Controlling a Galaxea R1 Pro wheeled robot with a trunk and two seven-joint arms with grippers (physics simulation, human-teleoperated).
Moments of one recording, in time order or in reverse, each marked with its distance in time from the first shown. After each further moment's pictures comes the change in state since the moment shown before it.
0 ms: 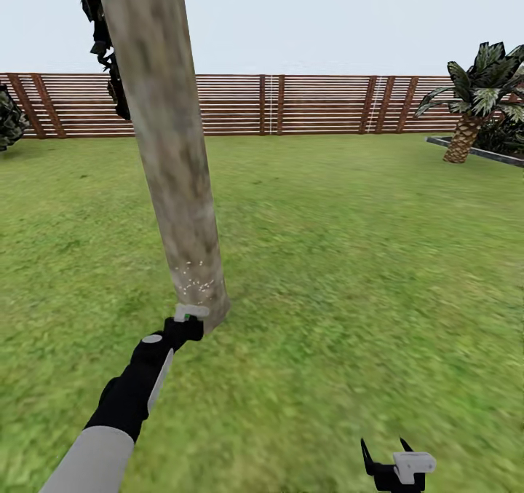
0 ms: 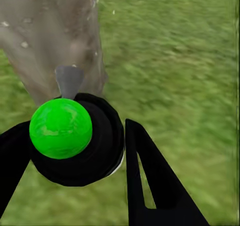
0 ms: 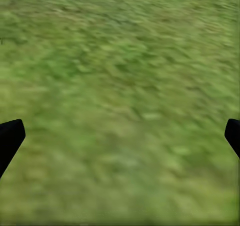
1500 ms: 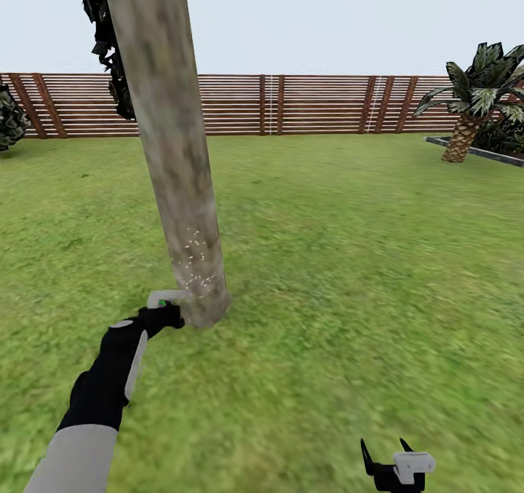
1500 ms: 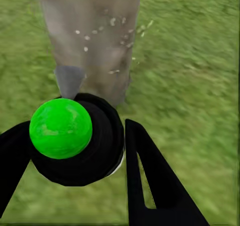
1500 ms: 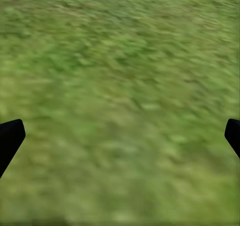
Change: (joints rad) left arm -0.002 0.019 0.146 -0.195 0.007 0.192 -0.032; right arm 0.000 0.000 0.002 0.000 0.002 0.001 0.000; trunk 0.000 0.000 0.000
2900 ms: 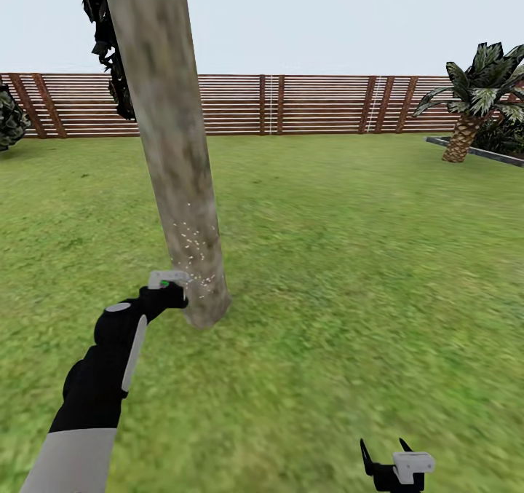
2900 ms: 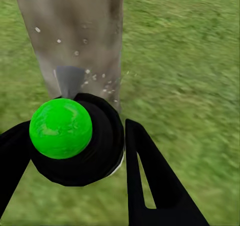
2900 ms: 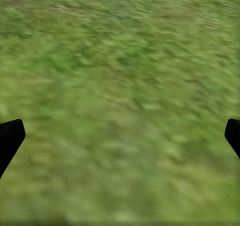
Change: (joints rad) left arm 0.000 -0.008 -0.076 -0.241 -0.001 0.140 0.000; right arm 0.000 0.002 0.000 0.000 0.002 0.000 0.000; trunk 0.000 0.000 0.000
